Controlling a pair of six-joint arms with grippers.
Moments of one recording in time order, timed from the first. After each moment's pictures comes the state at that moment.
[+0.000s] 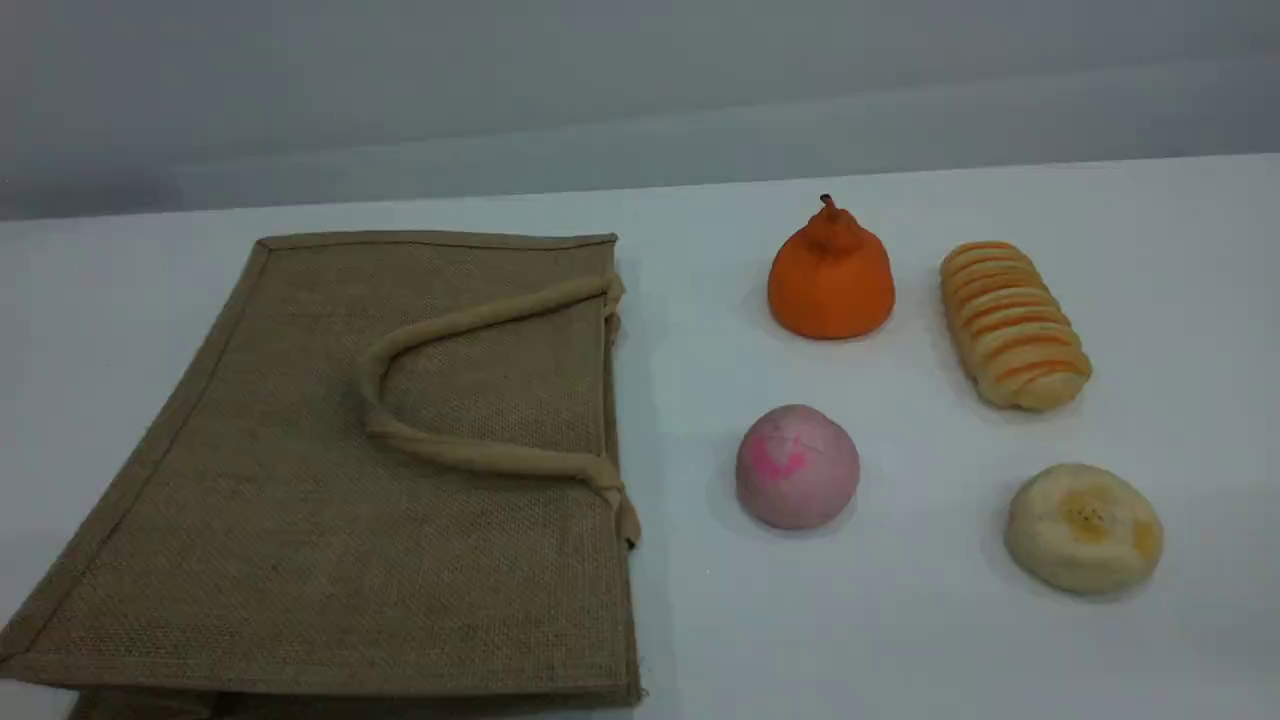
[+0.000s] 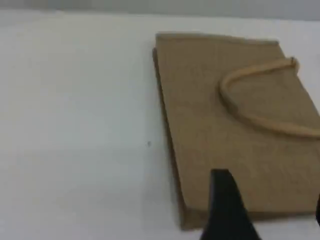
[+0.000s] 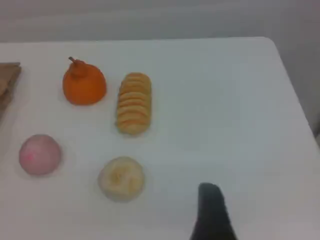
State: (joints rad) left arm -0.06 0.00 -0.52 -0.03 1.06 -0.02; right arm 0.01 0.00 -0.51 -0.07 1.07 0.12
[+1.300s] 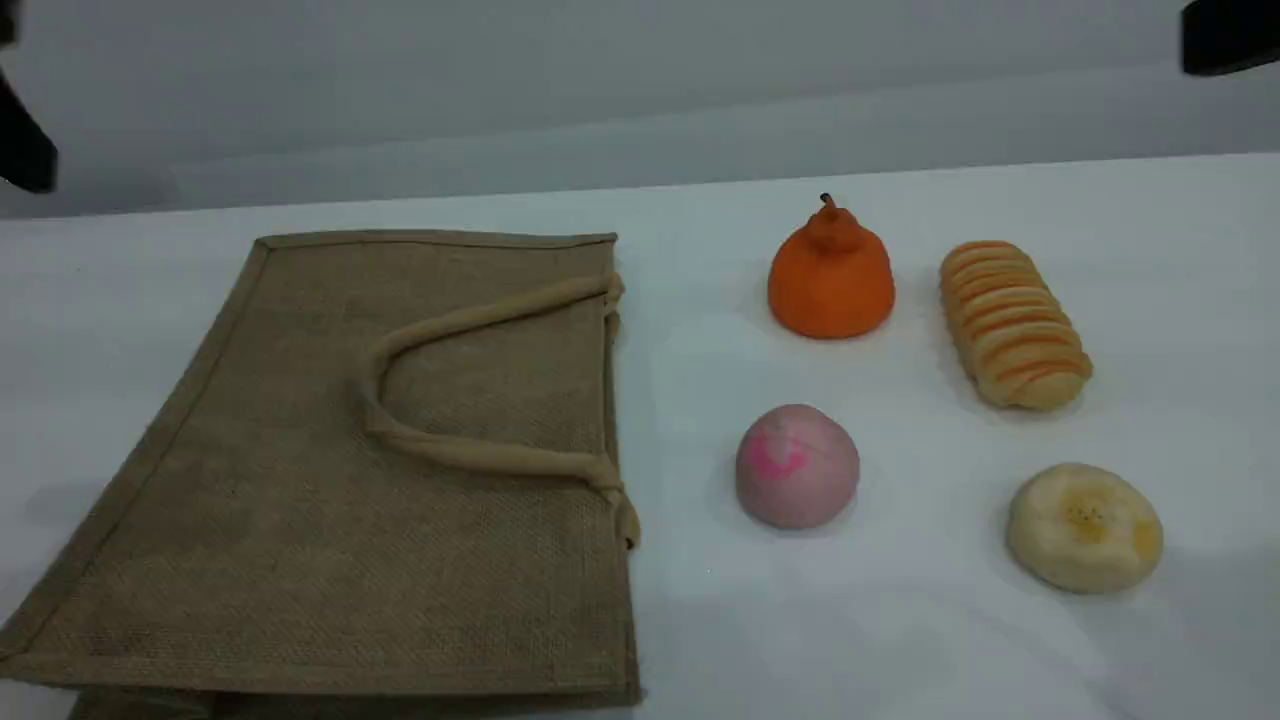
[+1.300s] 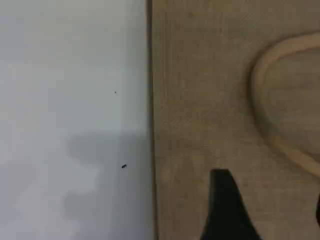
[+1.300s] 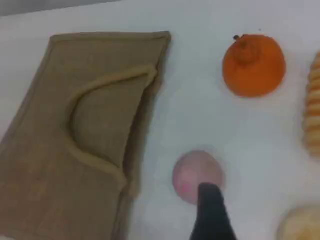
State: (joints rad) left arm -0.06 1.40 -0.87 -0.11 0.54 -0.04; right arm 0.02 1.13 -0.56 1.13 0.46 -0.86
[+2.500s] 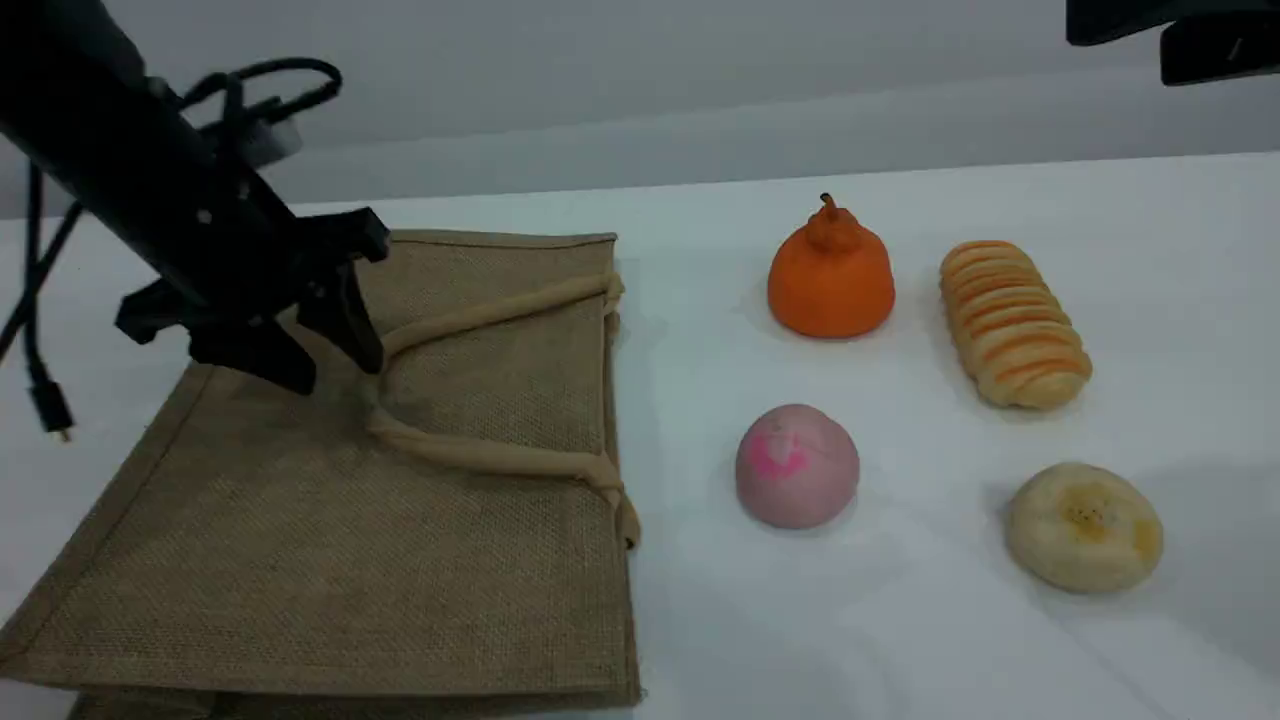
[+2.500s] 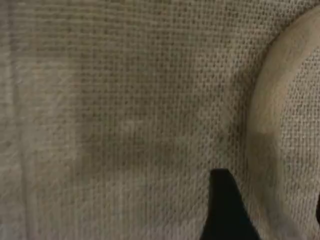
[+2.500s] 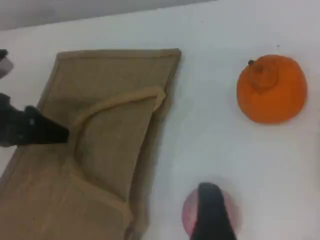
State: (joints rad) left arm -0.14 2.11 -1.23 -0.47 0.51 0.19; right arm 0.02 1.35 -0.69 1.32 0.47 -1.05
